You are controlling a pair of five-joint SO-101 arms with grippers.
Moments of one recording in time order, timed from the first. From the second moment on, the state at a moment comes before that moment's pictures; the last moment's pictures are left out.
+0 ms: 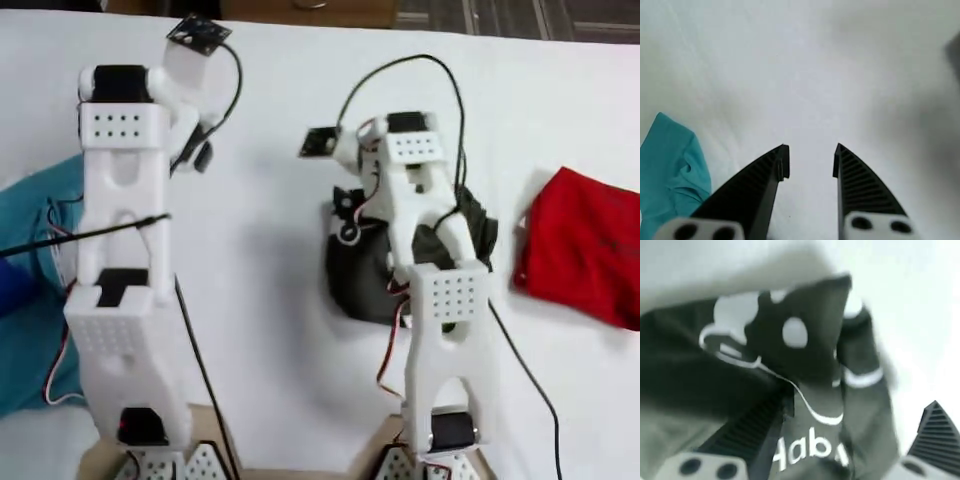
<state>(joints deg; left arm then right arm) -7.2 28.7 -47.6 101.3 -22.9 -11.3 52.1 -43.9 91.7 67.6</state>
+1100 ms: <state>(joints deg) -7.2 28.7 -47.6 101.3 -22.9 -19.4 56.6 -53.6 82.4 67.6</state>
